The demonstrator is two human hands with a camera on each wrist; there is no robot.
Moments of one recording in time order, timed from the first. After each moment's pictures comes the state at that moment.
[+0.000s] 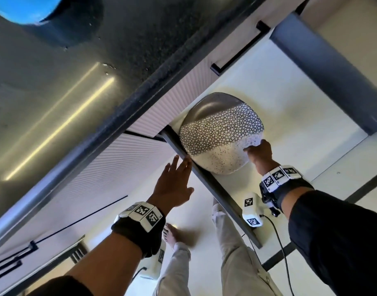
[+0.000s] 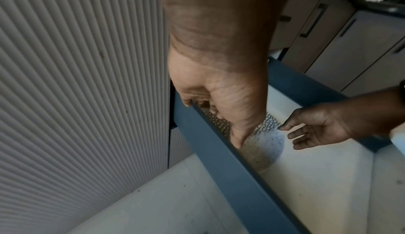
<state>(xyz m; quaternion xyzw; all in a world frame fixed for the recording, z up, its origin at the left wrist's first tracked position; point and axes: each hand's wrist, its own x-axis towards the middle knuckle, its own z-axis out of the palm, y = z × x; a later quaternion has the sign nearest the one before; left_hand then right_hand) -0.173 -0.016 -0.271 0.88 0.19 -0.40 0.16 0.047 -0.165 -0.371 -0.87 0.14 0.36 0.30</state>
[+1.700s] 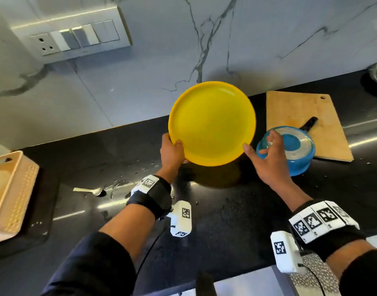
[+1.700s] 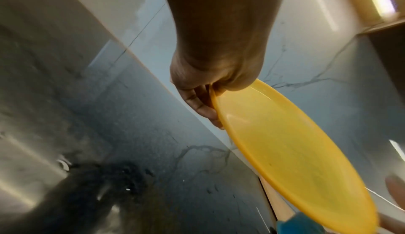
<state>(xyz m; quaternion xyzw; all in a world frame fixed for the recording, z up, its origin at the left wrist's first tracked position) -0.327 0.371 0.014 0.56 0.59 0.35 0.47 -0.113 0.229 0.006 -0.75 -0.41 0.20 0.48</state>
